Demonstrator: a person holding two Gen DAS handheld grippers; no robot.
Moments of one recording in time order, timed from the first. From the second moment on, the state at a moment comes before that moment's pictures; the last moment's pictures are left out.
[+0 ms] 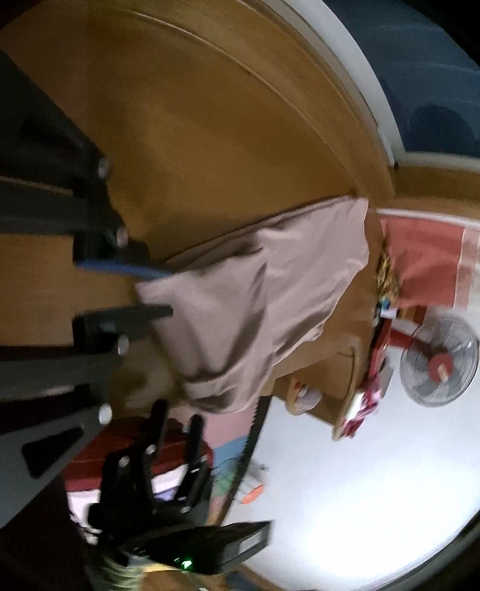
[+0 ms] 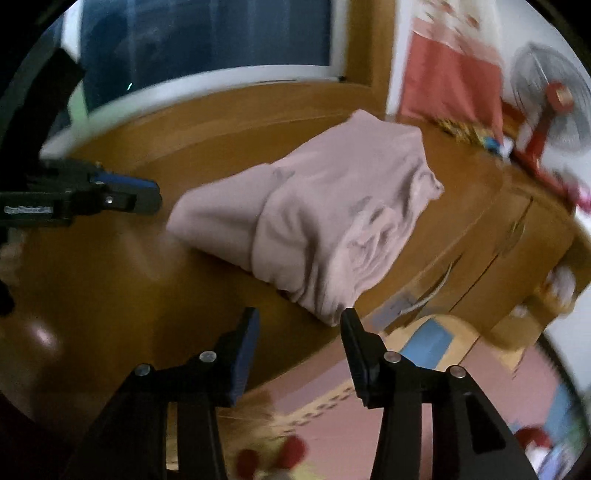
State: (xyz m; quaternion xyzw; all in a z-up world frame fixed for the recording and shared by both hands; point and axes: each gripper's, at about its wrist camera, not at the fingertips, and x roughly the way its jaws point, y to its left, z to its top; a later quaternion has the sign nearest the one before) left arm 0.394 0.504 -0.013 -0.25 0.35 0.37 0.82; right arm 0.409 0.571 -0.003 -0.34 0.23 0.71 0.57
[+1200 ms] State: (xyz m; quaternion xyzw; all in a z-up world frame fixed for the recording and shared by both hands) left arm 0.393 0.520 -0.021 -0.25 0.31 0.44 0.80; right arm 0.413 0.569 -0.008 -0.43 0.12 0.70 0.56
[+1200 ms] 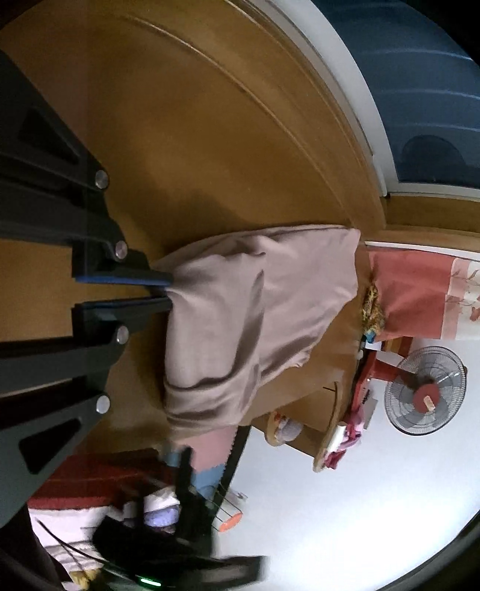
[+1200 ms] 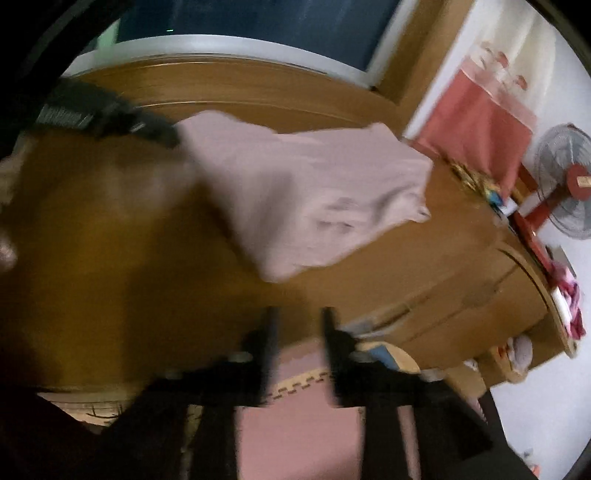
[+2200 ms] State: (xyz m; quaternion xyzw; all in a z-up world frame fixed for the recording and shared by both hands) left arm 0.456 0.555 -0.044 -0.24 0.39 0.41 0.79; right arm 0.413 0.576 -0.007 -0.46 0.07 0.68 0.57
